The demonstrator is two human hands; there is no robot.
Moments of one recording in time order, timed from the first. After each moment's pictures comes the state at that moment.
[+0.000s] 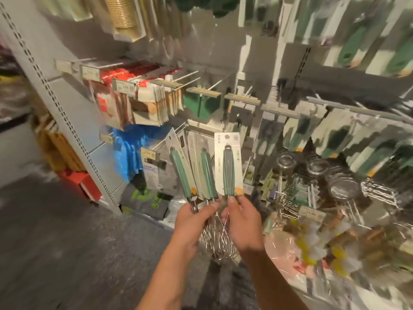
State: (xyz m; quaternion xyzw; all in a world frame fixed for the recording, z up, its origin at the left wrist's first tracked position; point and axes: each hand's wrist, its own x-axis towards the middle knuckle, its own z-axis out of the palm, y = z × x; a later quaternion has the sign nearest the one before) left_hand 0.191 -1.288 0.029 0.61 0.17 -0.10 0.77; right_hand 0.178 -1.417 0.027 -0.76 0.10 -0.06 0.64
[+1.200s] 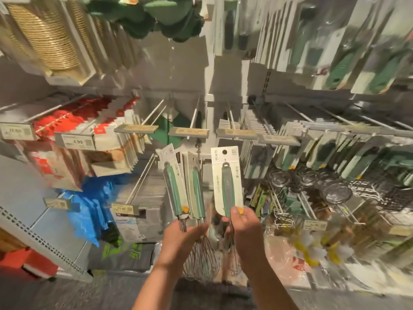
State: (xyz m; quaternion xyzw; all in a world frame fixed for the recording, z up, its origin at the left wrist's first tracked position) left_hand 0.345 -1.215 0.043 0.72 0.02 -0.21 0.67; right_hand 0.306 -1.371 0.028 -0.64 0.28 -0.18 0.69
